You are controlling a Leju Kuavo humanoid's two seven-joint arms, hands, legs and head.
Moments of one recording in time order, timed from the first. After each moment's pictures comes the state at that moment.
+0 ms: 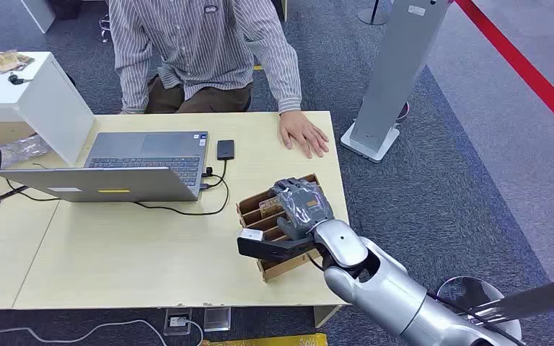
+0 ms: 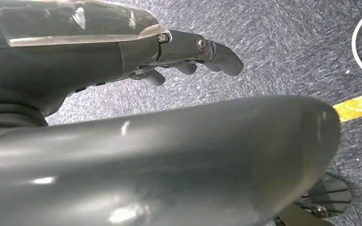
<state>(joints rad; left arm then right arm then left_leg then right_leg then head) -0.13 0.08 -1.45 -0.21 1.02 0.38 0.06 -0.56 -0.16 1.05 -1.30 1.01 -0.09 0.30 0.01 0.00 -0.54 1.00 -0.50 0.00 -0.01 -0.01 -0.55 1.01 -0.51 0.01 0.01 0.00</state>
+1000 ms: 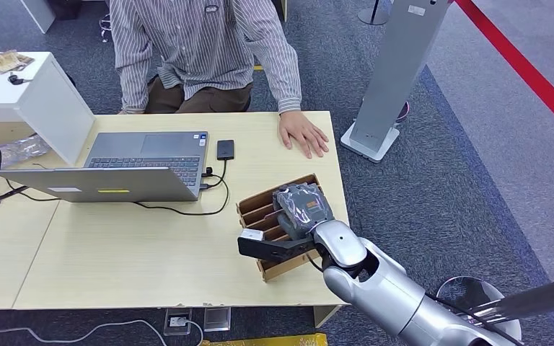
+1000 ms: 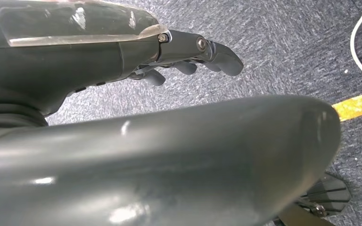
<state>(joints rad) -0.13 0.08 -1.45 -0.21 1.03 0.38 0.05 -0.56 -0.15 1.05 -1.27 1.00 -0.09 0.30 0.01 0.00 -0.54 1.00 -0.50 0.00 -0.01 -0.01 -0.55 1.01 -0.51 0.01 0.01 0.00</state>
